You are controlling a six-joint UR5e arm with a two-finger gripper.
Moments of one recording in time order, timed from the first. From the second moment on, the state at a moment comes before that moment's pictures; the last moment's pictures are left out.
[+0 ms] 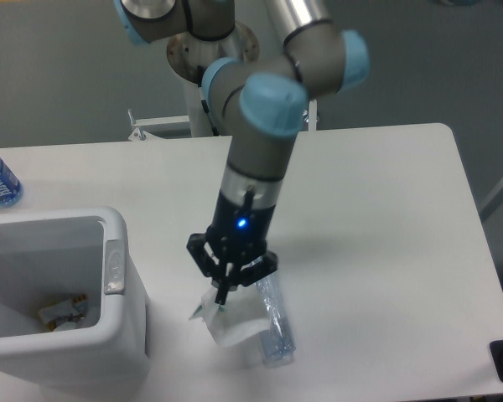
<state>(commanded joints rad) 2.45 -1.87 -1.38 -0.80 0.99 0.25</state>
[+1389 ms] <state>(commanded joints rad) 2.20 -1.81 -1.45 -0.80 0.78 0.09</state>
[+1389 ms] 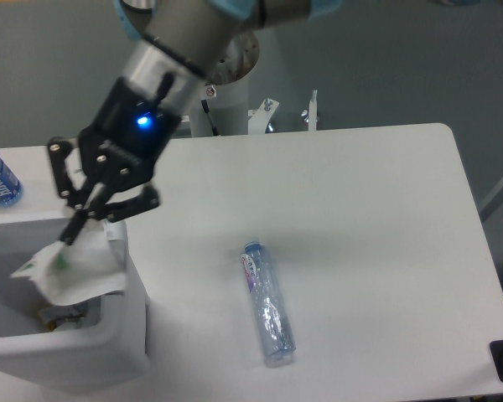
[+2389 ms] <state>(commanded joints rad) 2.32 -1.80 -1.42 -0.80 0.78 0.19</state>
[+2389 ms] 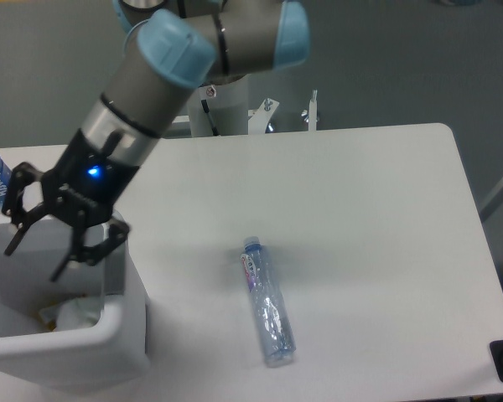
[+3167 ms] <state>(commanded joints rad) 2.45 -1.90 -1.37 -0.80 1.27 0.13</state>
